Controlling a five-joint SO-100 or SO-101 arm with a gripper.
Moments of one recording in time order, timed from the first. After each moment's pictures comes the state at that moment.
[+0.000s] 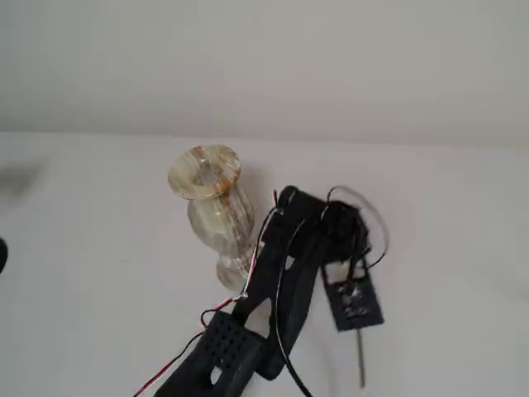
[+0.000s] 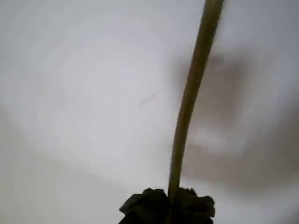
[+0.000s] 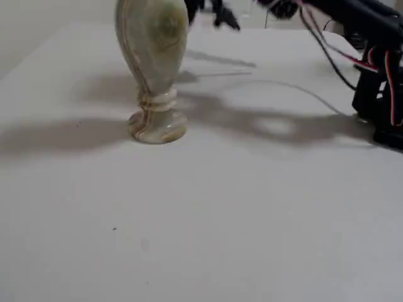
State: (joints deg) arm 19.3 29.0 -10.4 92.5 57.6
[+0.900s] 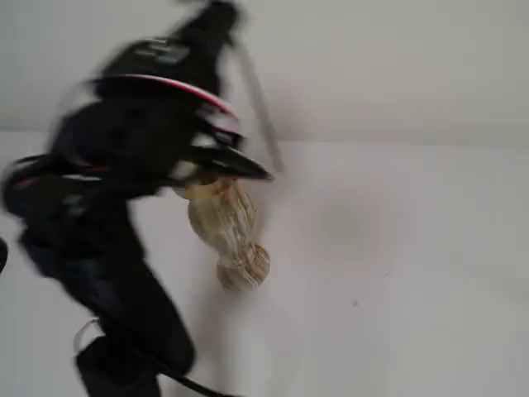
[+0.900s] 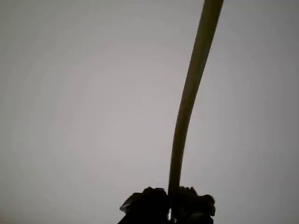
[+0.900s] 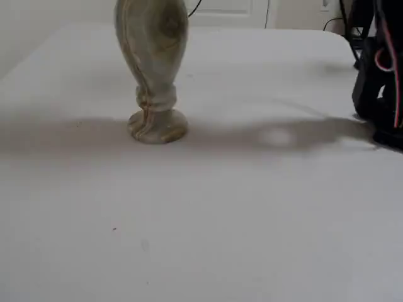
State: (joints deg) arm -3.9 73.9 -10.9 73.7 77.5
